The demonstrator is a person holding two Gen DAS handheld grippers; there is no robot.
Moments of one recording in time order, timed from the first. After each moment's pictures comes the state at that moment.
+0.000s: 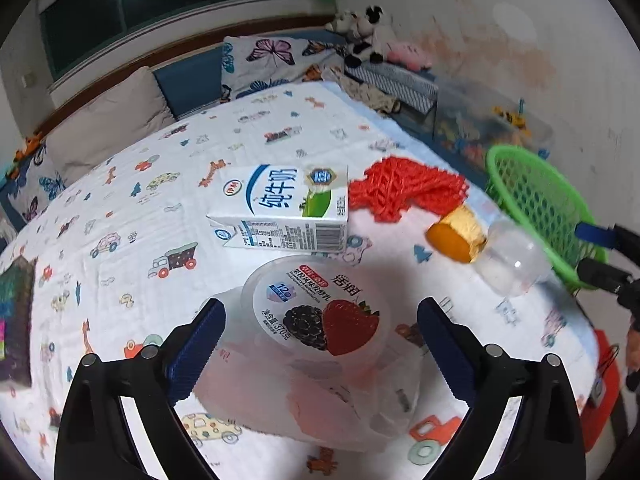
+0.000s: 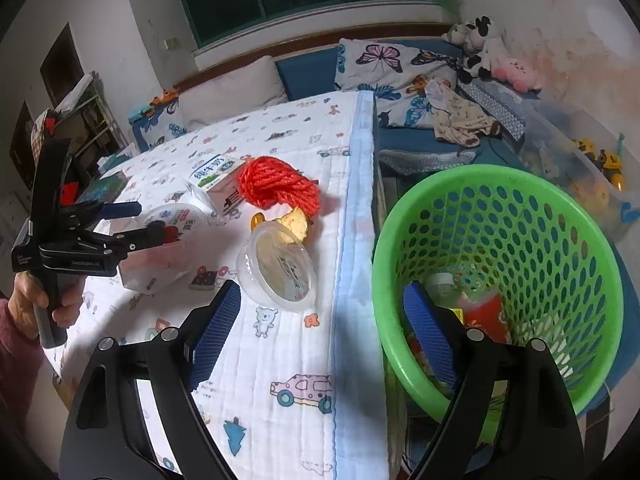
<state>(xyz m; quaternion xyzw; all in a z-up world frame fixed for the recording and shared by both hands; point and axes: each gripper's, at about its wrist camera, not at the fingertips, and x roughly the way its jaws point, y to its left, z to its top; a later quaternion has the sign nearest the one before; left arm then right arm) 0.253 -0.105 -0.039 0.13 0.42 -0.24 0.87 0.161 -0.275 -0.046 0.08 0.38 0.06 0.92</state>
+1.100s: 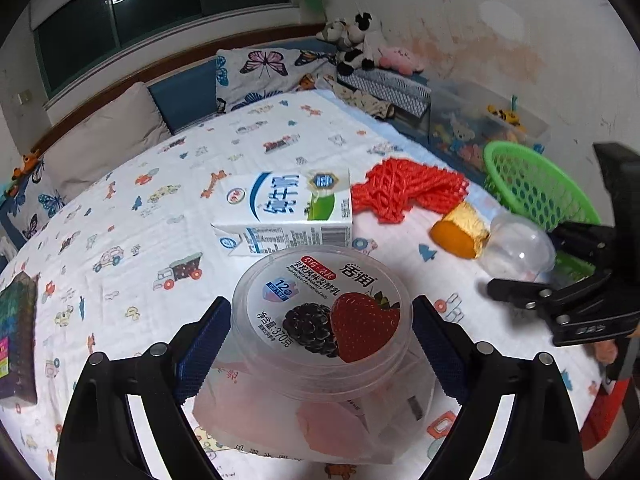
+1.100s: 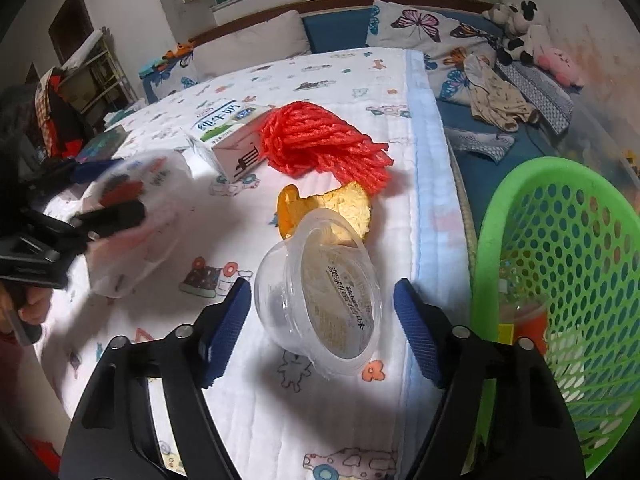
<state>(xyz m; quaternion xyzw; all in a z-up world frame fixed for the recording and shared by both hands) 0.249 -0.098 -0.035 0.13 0.40 -0.25 0.87 0.224 -0.229 -0.089 0.04 0.43 0.10 0.90</state>
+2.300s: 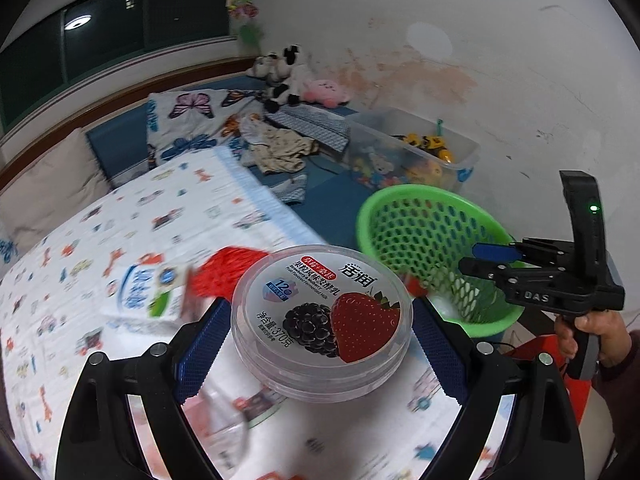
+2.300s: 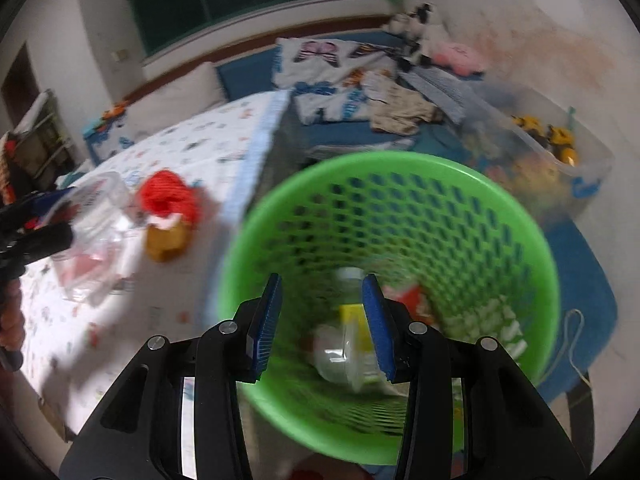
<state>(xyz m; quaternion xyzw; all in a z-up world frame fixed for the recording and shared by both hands) 0.206 -0.211 0.012 0.12 0.35 -0.36 0.86 0.151 -0.373 -0.057 0.10 0.39 -0.03 0.92</state>
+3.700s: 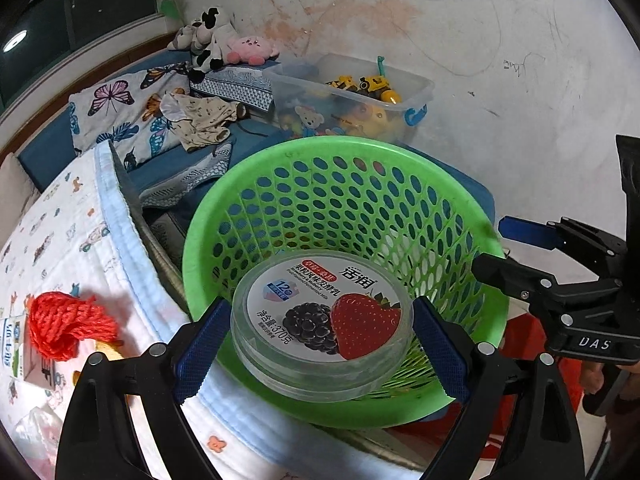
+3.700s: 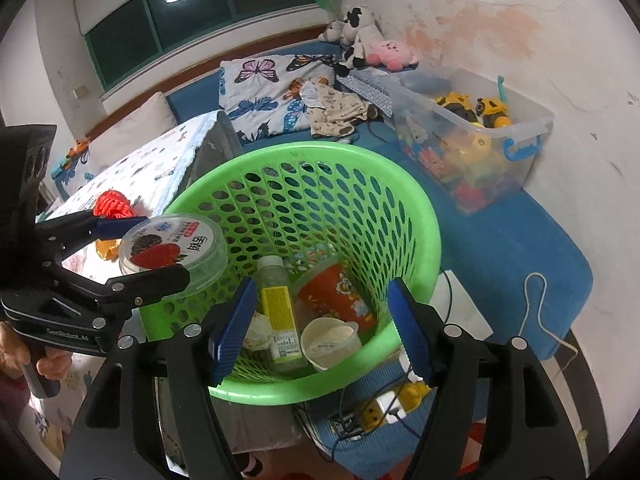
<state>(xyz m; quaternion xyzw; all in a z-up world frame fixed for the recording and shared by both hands) 0.187 -0.368 -0.046 0.19 0.40 -0.41 0.80 0.083 -0.438 -0.065 0.14 0.36 -0.10 0.92</state>
